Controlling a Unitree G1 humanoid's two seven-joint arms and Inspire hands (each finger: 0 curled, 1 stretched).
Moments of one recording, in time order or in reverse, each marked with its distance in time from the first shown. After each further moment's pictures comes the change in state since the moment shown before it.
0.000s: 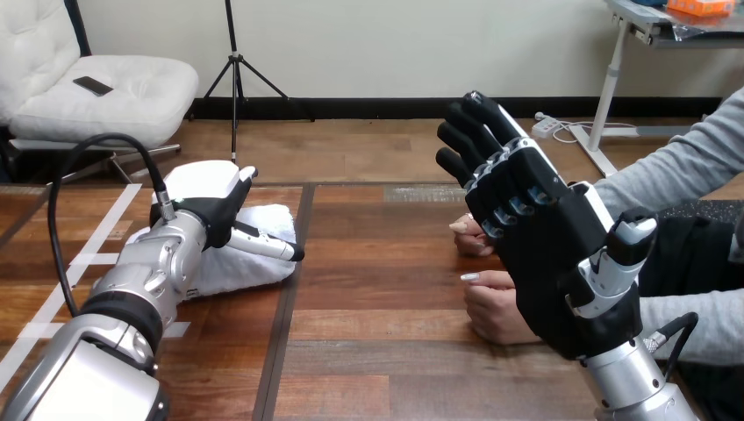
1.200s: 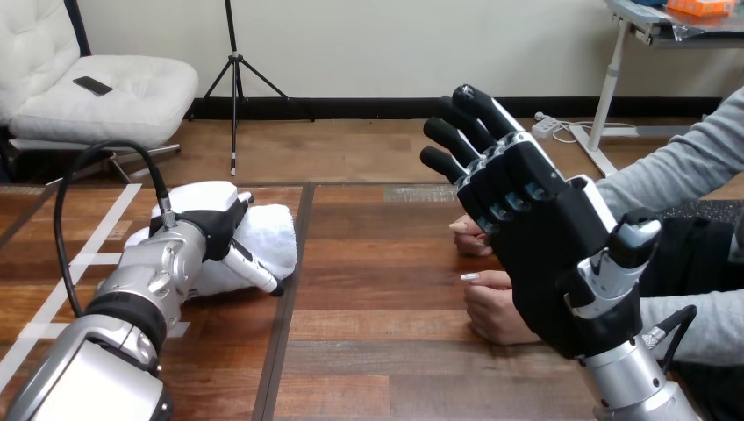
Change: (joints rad) left arm 0.000 -0.011 -0.006 0.005 -0.005 0.048 -0.117; right arm 0.006 -0.001 0.016 -0.041 0.005 -0.005 0.001
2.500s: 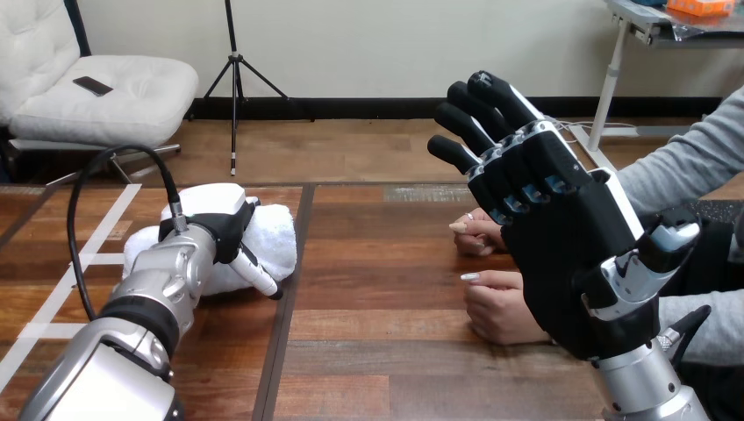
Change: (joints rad) left arm 0.006 -0.030 -0.044 0.000 -0.012 0.041 0.065; right arm 0.034 -0.003 0.003 -0.081 0.028 0.009 -0.022
